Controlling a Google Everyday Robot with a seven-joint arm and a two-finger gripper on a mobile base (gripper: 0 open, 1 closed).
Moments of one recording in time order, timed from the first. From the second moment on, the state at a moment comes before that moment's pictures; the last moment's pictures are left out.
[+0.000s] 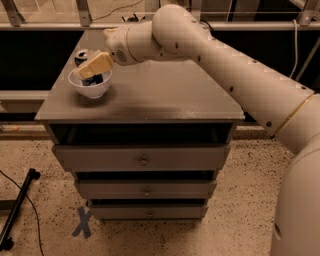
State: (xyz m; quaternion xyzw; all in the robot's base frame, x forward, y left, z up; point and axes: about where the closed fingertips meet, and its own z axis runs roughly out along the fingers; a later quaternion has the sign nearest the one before) arm 0.698 0.178 0.953 -0.52 0.62 0.27 0.52
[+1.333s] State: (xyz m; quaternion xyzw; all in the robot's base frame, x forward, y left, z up) arm 0.710 0.204 0.932 -0.48 0.63 0.32 0.52
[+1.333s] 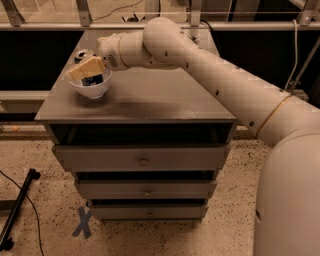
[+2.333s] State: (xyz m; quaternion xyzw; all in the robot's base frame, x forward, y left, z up) arm 0.707 0.212 0.932 -0.49 0.63 0.32 0.52
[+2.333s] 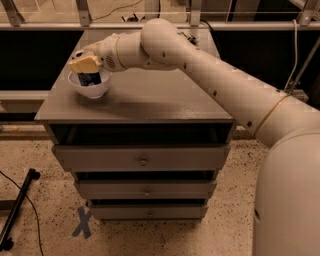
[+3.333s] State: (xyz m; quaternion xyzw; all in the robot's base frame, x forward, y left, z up) arm 0.710 0.224 1.017 -0.48 0.59 0.32 0.57
